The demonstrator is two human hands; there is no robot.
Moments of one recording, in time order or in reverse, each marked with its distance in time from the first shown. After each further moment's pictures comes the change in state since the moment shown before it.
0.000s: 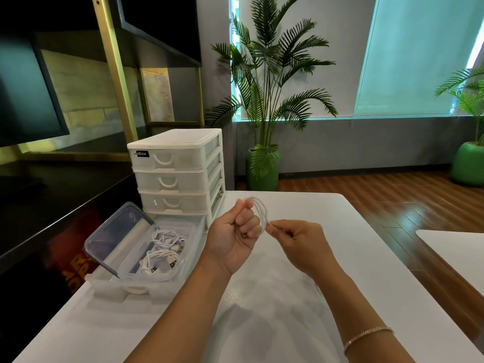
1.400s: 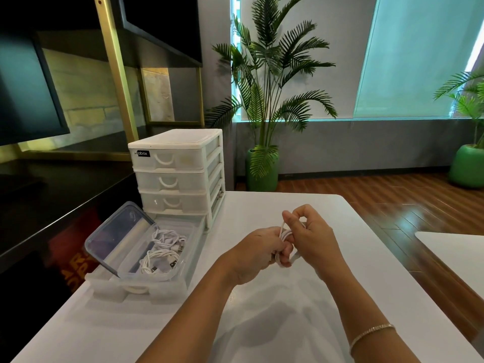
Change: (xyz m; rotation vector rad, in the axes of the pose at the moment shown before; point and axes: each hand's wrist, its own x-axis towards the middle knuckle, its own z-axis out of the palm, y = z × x) left_hand -0.008 -0.022 0.011 1.183 -0.118 -0.225; right_hand 0.007 -0.001 -0.010 0.155 0.050 0.254
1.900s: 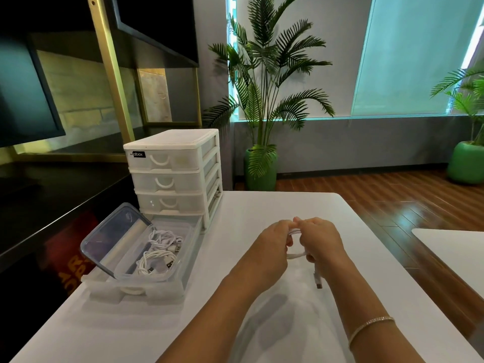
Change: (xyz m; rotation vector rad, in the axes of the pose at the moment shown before) left_hand 0.008 -0.005 0.029 0.707 0.294 0.242; right_hand 0.011 0.008 -0.002 0.073 0.087 0.329
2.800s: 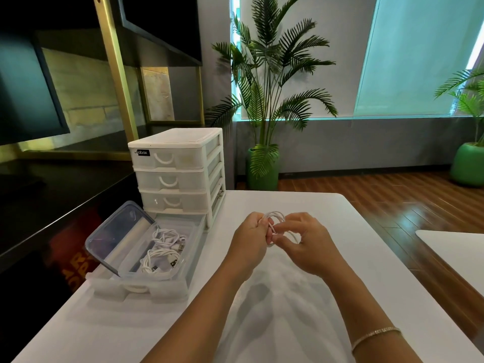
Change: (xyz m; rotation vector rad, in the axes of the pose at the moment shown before) left_hand 0.010 -0.019 -0.017 -0.571 0.163 -0.391; right_hand -0.013 0.006 0.000 -0.478 -0.165 -0.577
